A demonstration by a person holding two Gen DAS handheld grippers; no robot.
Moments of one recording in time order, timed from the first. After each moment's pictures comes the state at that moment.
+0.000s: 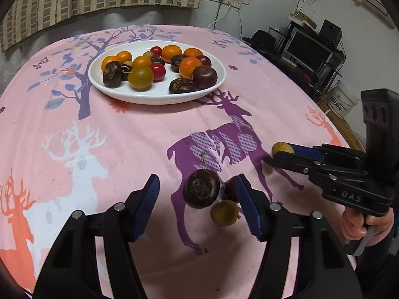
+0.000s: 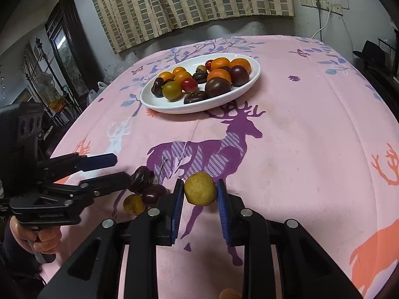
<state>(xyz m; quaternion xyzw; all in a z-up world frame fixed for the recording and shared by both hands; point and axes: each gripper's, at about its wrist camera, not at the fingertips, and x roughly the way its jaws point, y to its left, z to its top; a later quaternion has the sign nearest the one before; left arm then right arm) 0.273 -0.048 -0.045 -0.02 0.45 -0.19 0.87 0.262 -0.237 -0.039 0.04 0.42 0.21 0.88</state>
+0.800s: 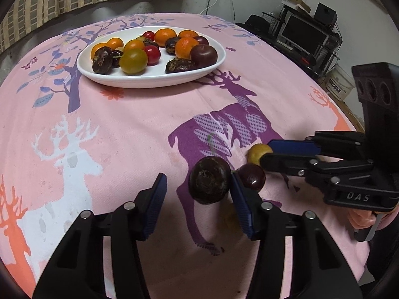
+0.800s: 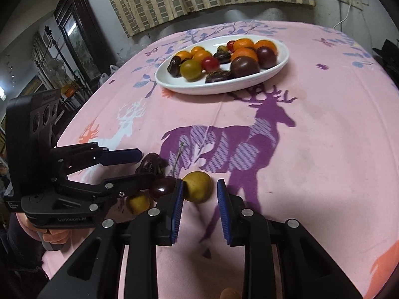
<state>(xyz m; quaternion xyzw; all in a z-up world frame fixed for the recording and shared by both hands) 0.281 -0.047 -0.067 0.02 0.47 -0.21 0.86 0.278 -0.205 -0.062 0.03 0.46 0.27 0.84</state>
